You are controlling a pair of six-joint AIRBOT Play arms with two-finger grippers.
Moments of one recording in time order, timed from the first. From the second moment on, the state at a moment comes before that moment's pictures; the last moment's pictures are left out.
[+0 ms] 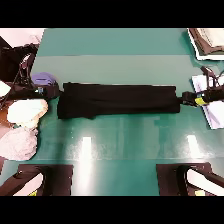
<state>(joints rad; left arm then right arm) 0.01 -1.01 0.95 1.05 -0.91 -1.37 -0.25 -1.18 1.02 -1.20 1.19 1.39</state>
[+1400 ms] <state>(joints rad) 0.01 -1.22 1.07 1.01 -0.88 -1.40 -0.47 -1.61 1.19 -0.91 1.30 1.20</state>
